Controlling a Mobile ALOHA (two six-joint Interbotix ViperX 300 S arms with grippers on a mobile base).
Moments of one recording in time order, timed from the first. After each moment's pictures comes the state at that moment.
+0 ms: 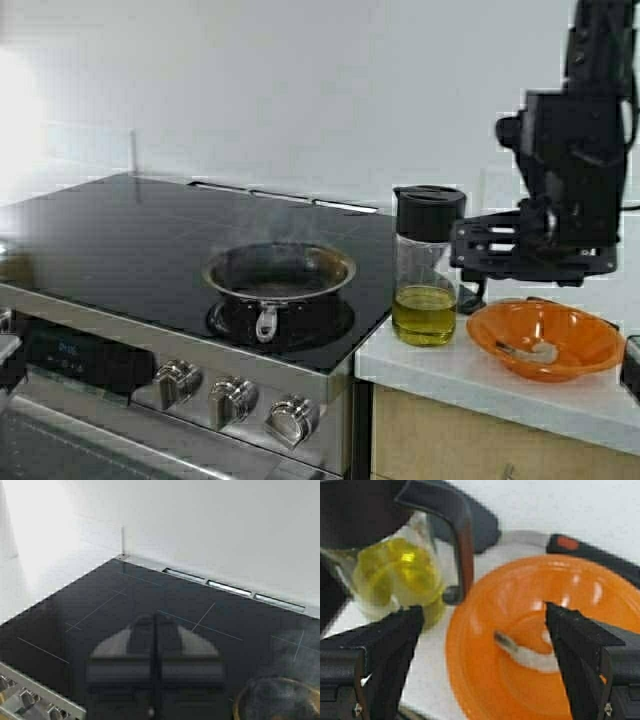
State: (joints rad) left arm -0.01 -0.94 1.21 0.00 -0.26 -0.04; right arm 0.61 0.51 1.08 0.59 -1.10 0.06
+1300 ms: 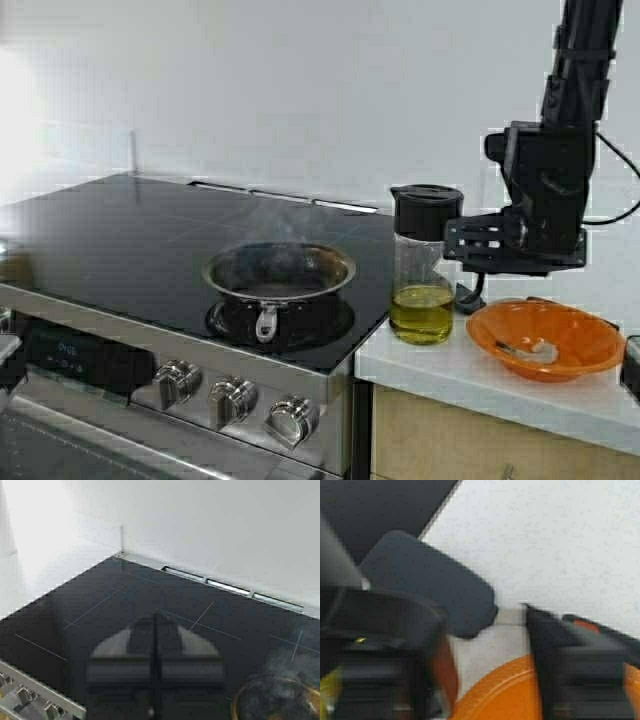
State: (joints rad) left arm -0.01 -0.94 1.21 0.00 -0.26 -0.05; right arm 0.40 0.68 0.79 0.42 -1.05 0.01
